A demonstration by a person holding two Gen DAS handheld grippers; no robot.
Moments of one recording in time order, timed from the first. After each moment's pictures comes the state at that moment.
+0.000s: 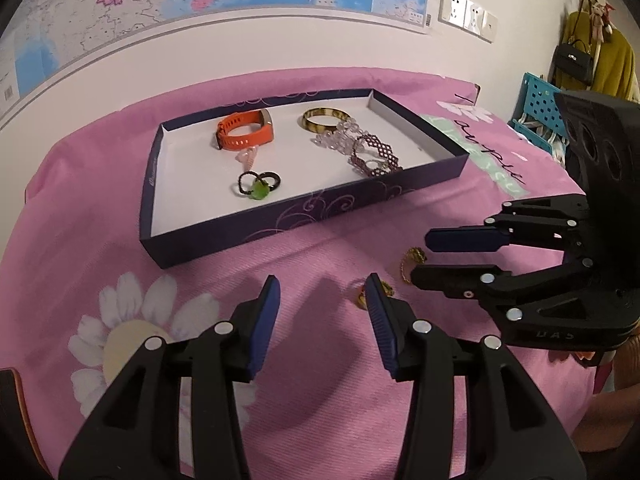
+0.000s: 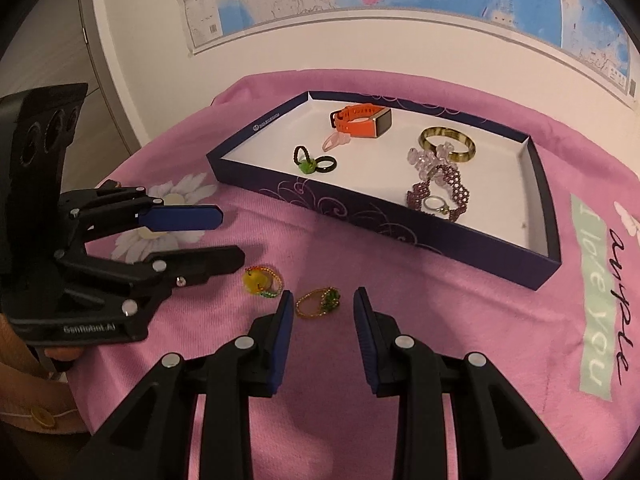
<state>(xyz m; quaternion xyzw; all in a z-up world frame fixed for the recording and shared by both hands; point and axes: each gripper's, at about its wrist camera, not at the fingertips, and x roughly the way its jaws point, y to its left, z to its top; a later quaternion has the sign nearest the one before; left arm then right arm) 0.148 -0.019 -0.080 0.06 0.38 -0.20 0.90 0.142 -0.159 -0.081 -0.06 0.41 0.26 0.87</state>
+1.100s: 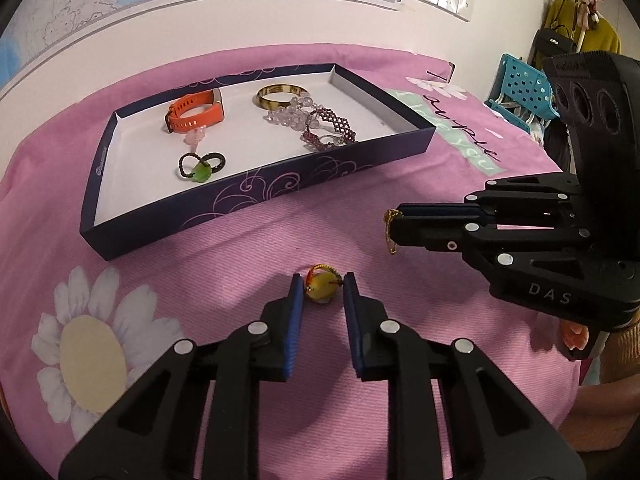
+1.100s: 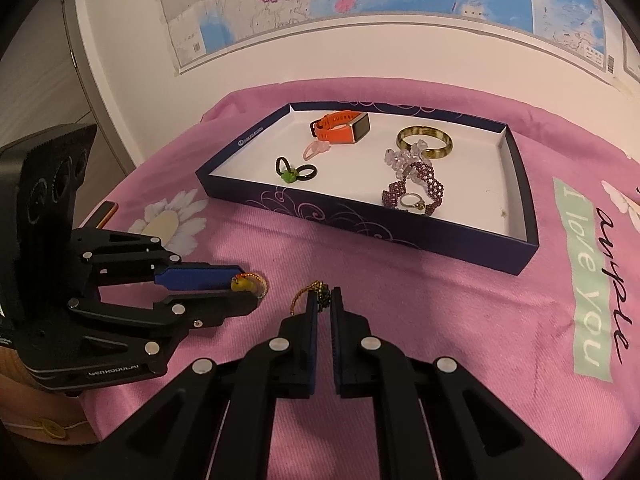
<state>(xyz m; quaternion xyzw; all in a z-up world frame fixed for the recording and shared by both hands) 0.148 -0.045 -0.091 0.06 0.41 -0.24 0.88 0.141 -0.181 -0.075 -0.02 0.40 0.25 0.88</state>
